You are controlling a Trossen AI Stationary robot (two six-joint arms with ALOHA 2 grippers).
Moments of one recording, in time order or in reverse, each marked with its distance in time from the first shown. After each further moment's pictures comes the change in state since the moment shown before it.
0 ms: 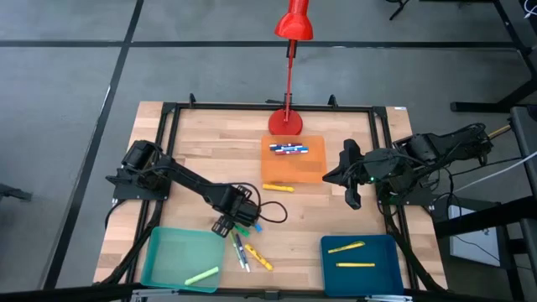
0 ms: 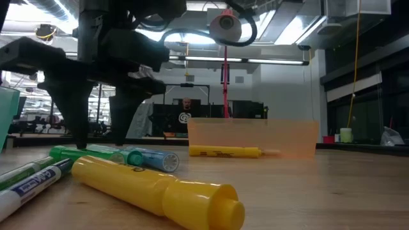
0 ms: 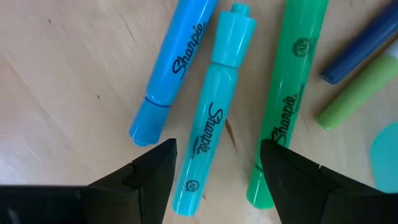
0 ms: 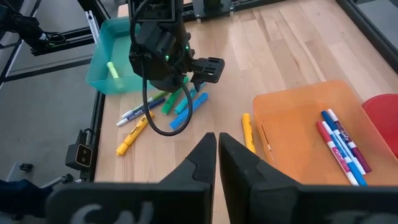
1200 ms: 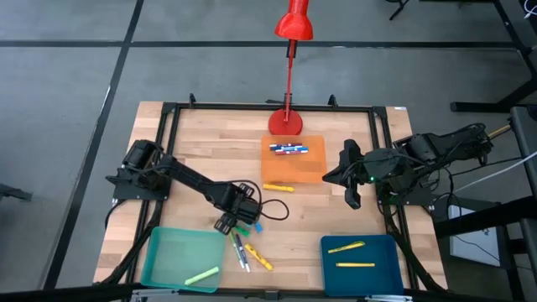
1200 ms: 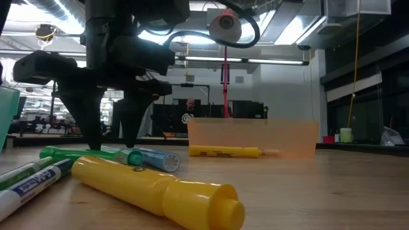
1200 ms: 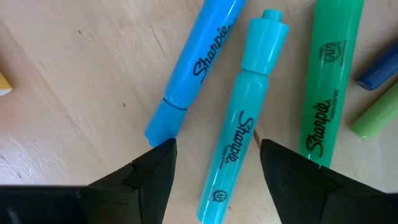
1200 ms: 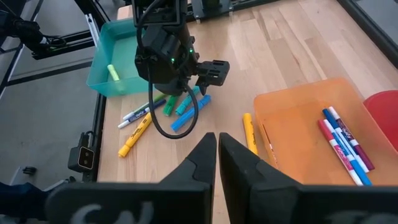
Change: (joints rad) left arm 0.022 0.005 -0.012 0.043 -0.040 0.046; right arm 0.000 0.000 0.000 0.002 0.001 0.019
